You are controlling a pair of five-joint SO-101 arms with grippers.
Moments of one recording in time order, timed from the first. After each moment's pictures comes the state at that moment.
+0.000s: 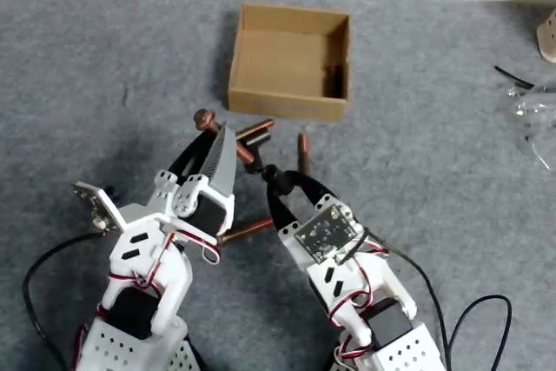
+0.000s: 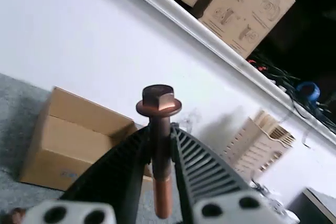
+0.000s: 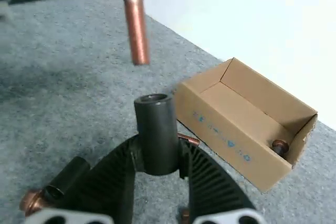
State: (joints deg) left arm 17.7 -103.5 91.6 10.9 39.7; right arm -34.7 -104.2 96.0 26.5 19.8
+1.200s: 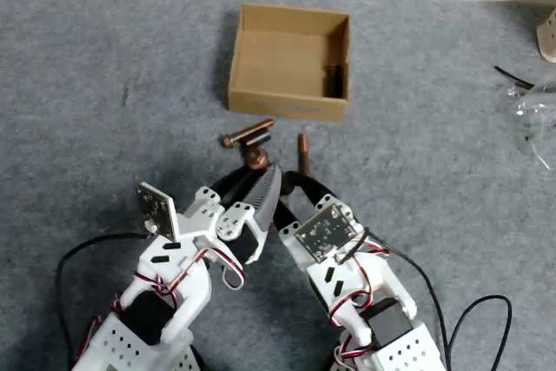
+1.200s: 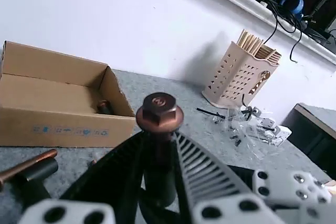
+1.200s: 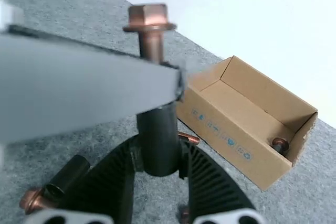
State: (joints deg) left arm 31.3 -103.5 95.8 16.8 29.7; right arm -34.4 -104.1 96.0 26.6 19.9
